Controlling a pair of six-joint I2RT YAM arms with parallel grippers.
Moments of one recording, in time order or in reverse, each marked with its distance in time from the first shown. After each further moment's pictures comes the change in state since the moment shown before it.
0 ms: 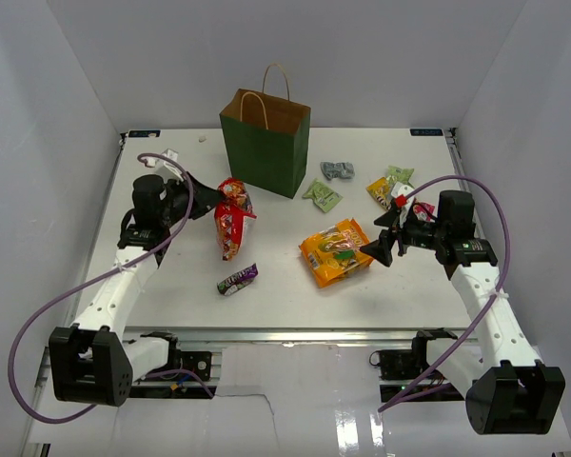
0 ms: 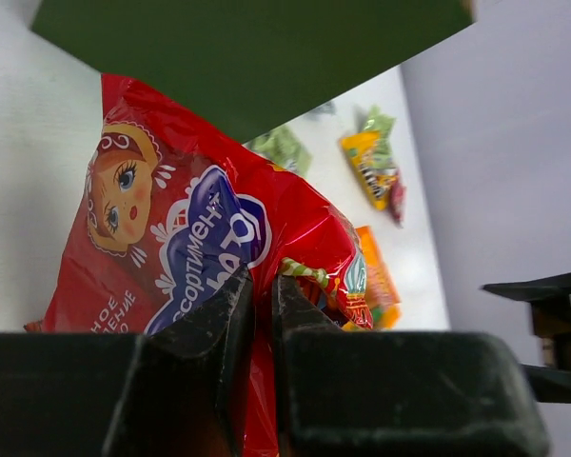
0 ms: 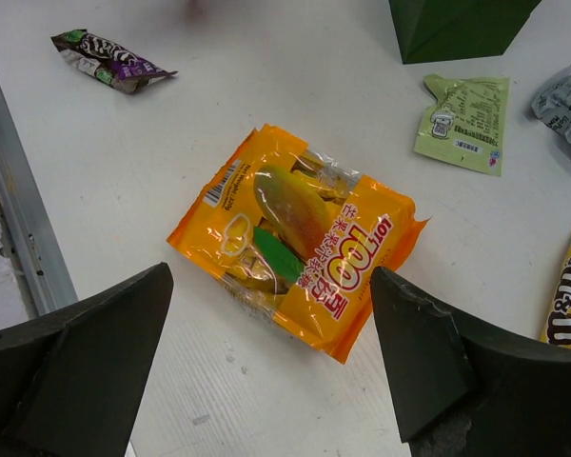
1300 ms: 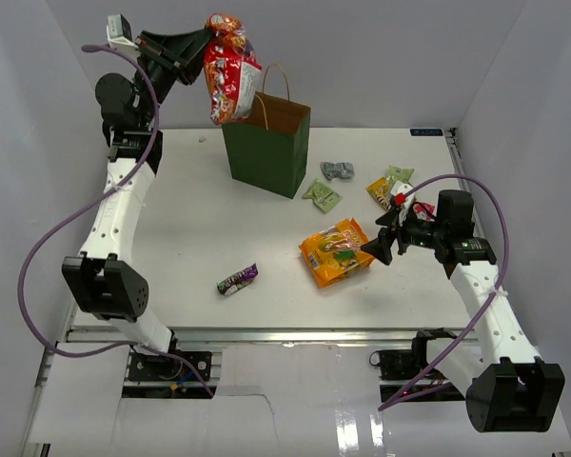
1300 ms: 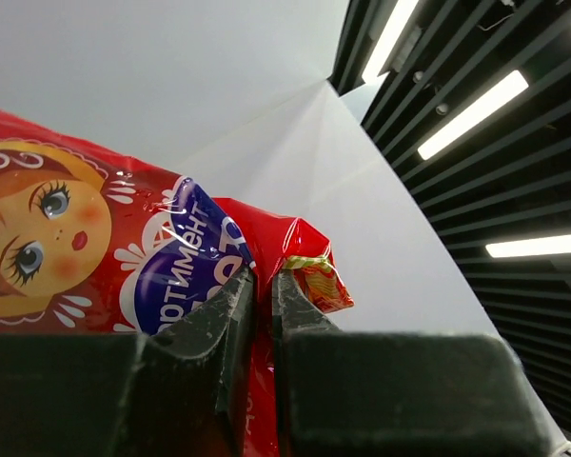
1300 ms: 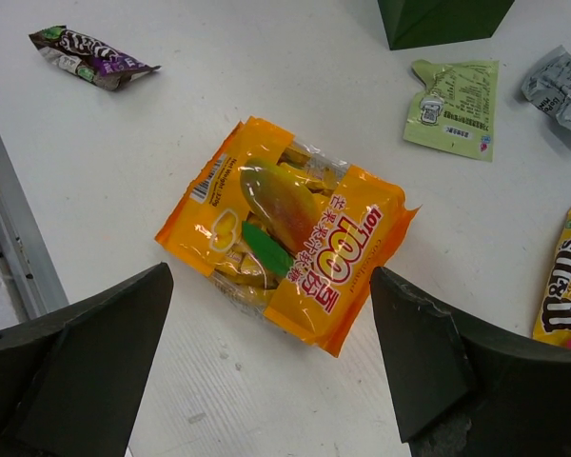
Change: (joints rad) left arm 0.010 0.444 0.861 0.484 0.066 -0.882; right arm 0.000 0.013 -0.004 0.010 0.037 0.017
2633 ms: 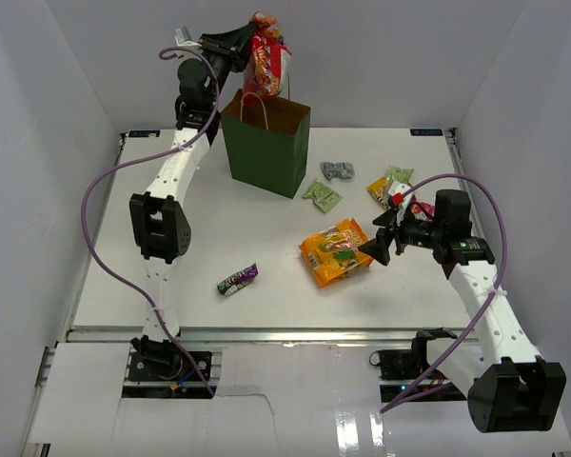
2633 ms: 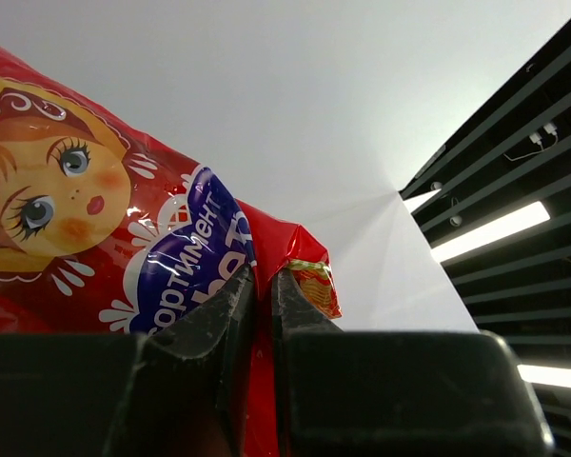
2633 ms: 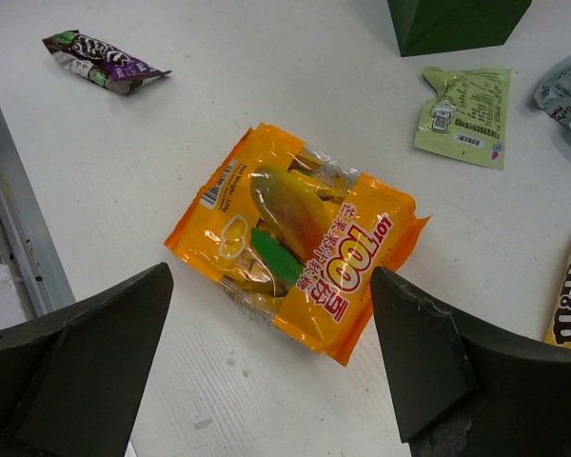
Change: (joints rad) left arm -0.145 0.696 0.645 -0.039 -0.325 -0.046; right arm 0.025 0.001 -0.002 0.016 0.000 0.020
